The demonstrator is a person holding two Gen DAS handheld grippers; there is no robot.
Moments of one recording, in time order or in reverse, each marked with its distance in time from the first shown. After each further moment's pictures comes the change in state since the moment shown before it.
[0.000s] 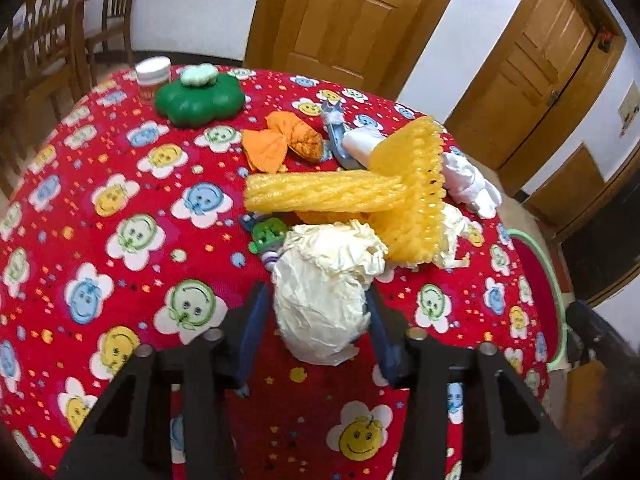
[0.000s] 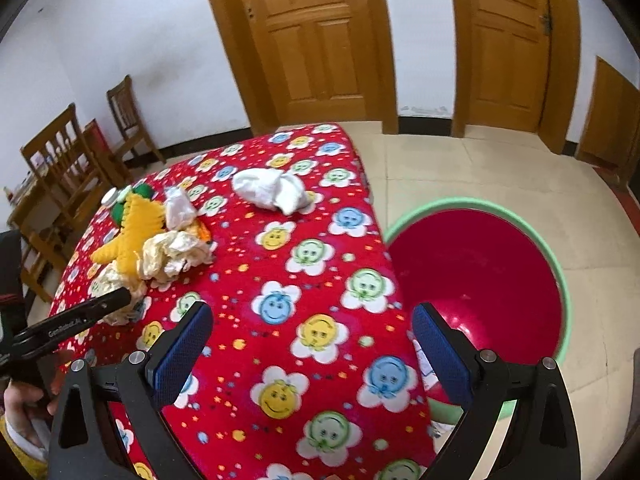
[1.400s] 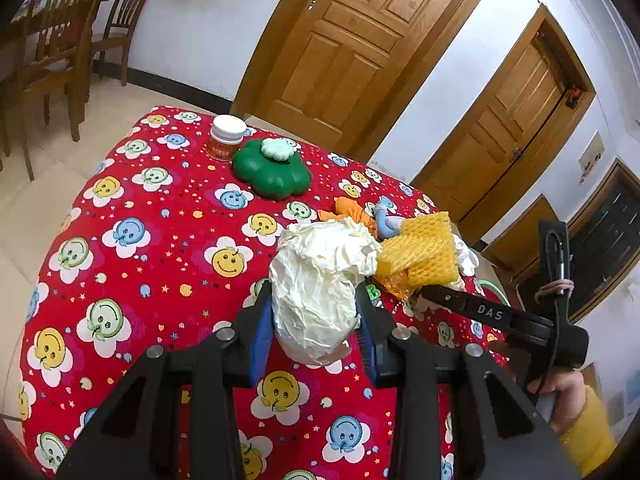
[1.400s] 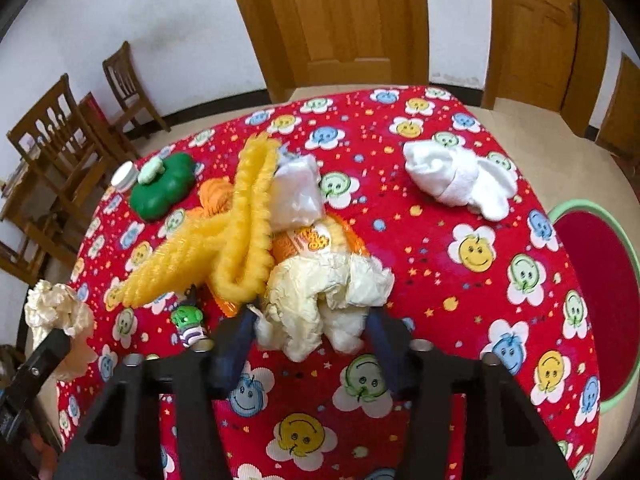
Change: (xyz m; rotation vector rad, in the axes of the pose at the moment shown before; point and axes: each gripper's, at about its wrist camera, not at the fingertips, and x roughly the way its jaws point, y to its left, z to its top) left arm -0.069 0.113 0.018 -0.056 -0.180 -0.168; right arm 0.102 0.144 0.031 0.024 0.152 -0.009
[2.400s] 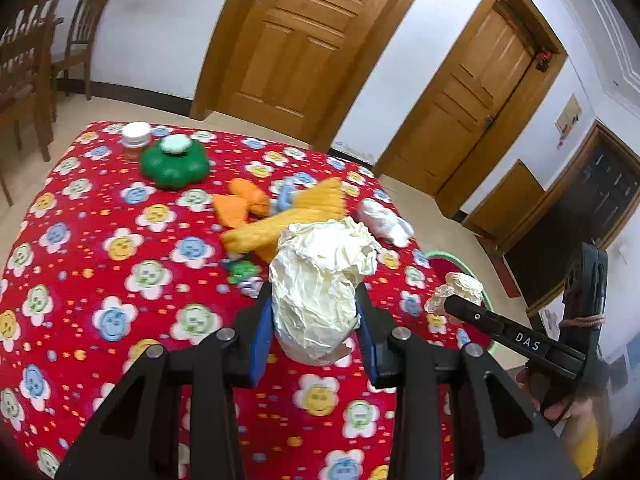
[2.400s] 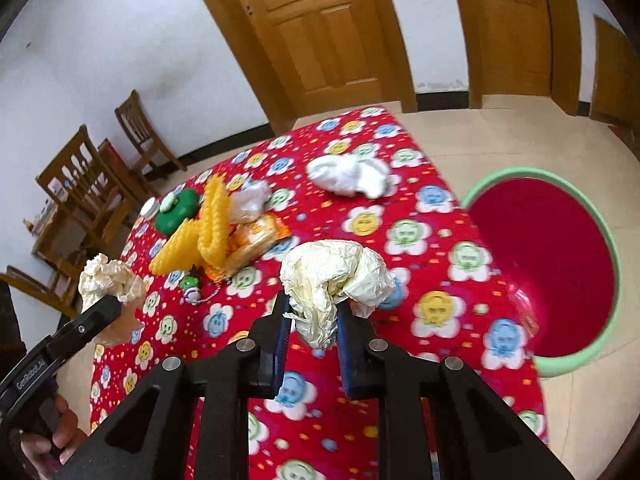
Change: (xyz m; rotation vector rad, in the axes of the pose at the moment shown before) left arm 0.001 -0.112 -0.019 0.114 0.056 -0.056; right arm -0.097 -0.093 -0.045 0.109 -0.119 0.112
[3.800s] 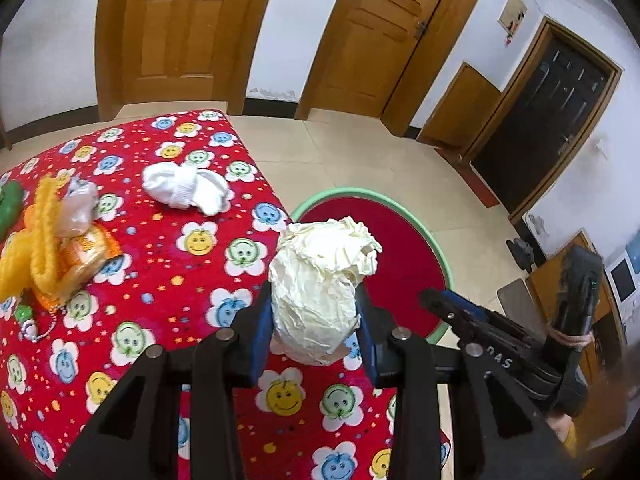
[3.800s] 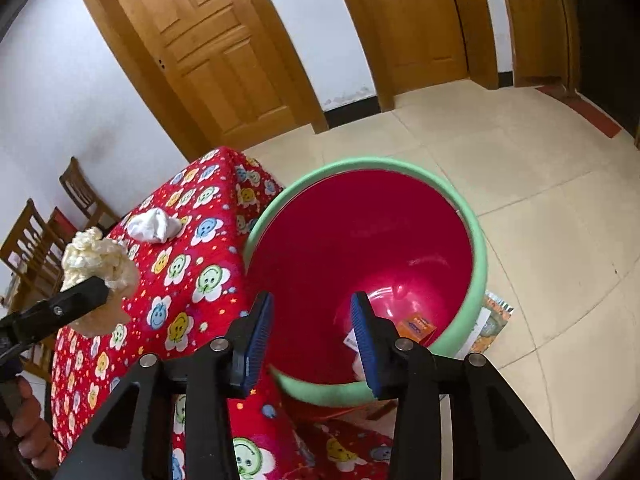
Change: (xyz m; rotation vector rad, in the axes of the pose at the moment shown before) left arm 0.124 -0.190 -0.019 0.282 0.221 -0.091; right arm -0.040 -0.184 -0.018 0.197 -0.119 -0.143
